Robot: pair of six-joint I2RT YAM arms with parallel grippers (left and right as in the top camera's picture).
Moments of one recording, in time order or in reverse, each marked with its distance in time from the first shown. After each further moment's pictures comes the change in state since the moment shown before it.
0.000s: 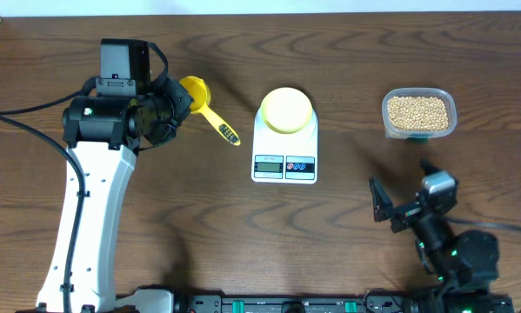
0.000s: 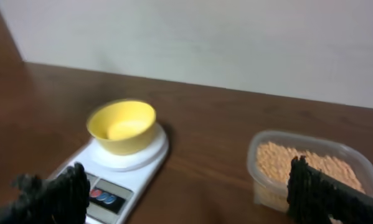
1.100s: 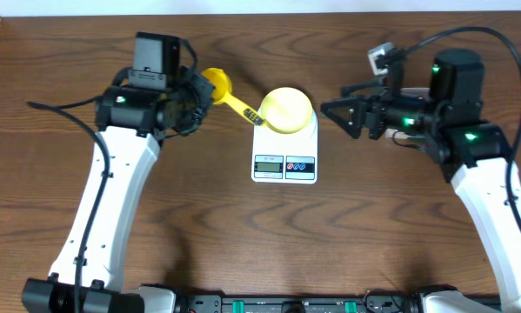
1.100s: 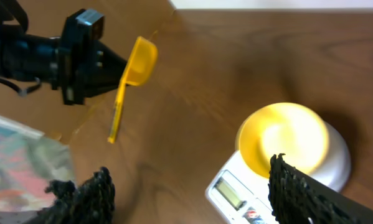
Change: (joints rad) left arm -0.119 0.076 -0.015 0.117 -0.010 -0.262; right arm 0.051 1.108 0.912 -0.289 -0.645 0.139
